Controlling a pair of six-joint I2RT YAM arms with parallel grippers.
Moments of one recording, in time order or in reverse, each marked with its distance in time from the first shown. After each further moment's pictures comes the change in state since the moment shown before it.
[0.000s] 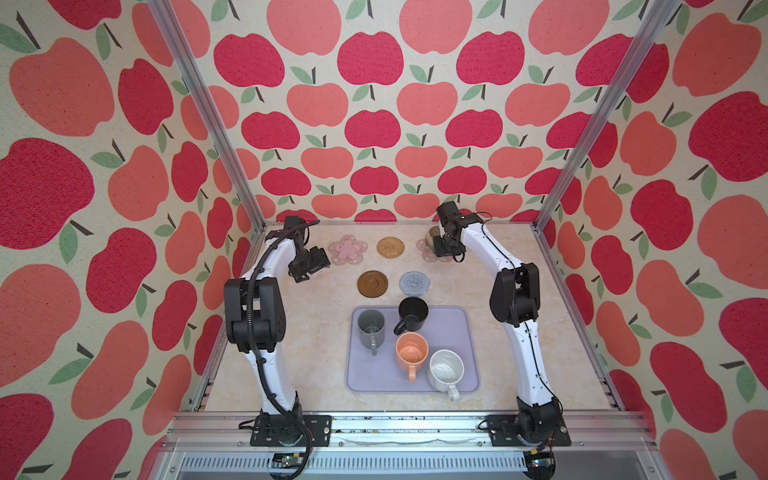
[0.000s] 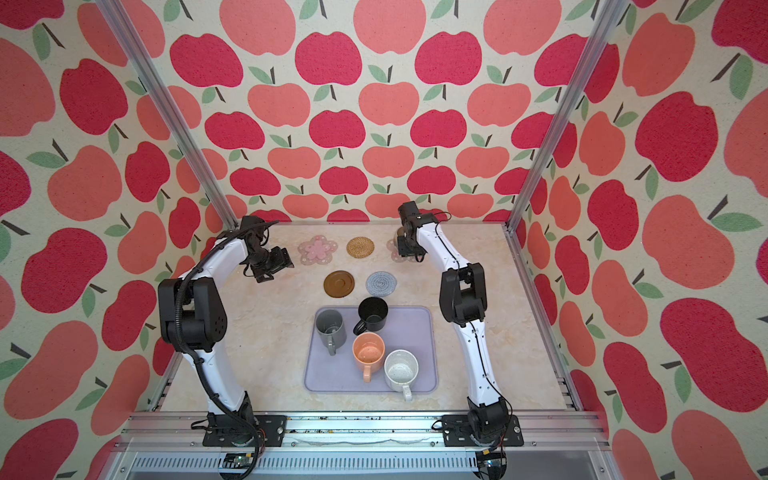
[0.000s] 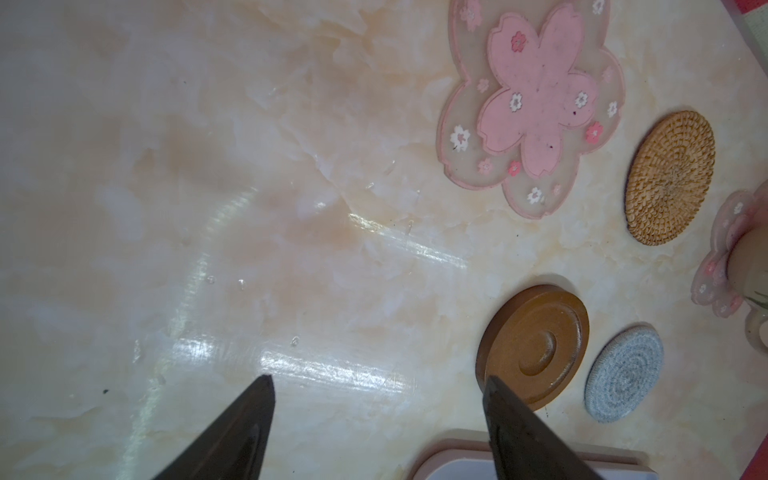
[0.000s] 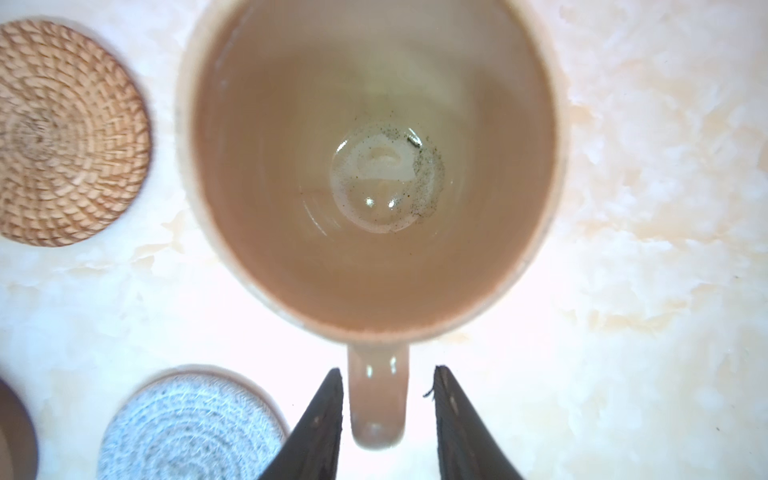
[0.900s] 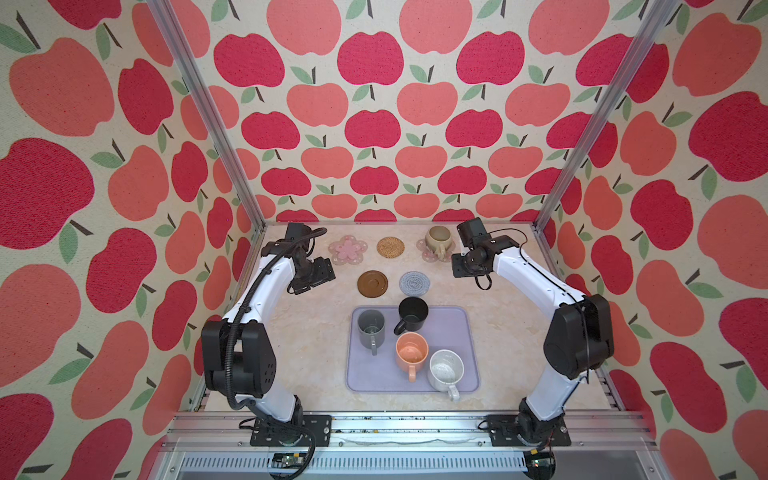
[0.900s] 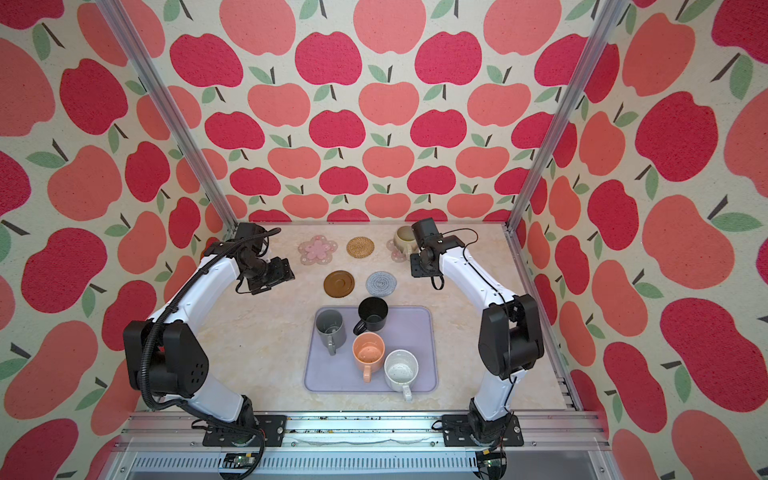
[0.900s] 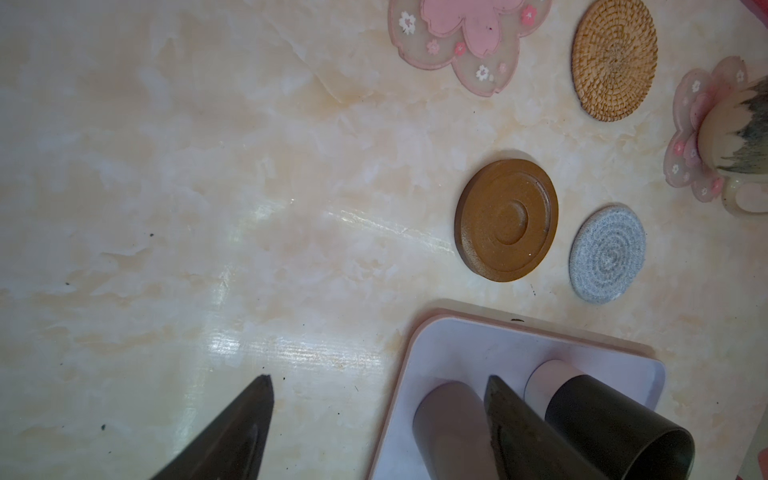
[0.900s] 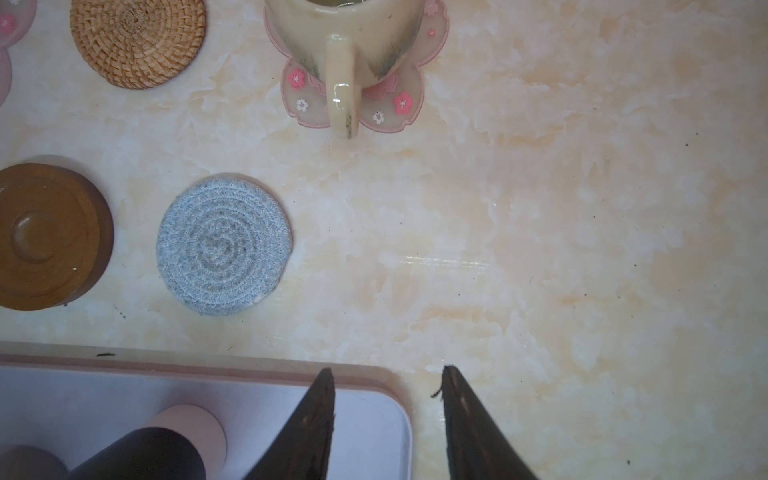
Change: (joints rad) left arm -0.114 -0.369 -0.236 -0.082 -0.062 0.018; right arm 0.039 -0.675 -0.795 0.196 0.045 0.042
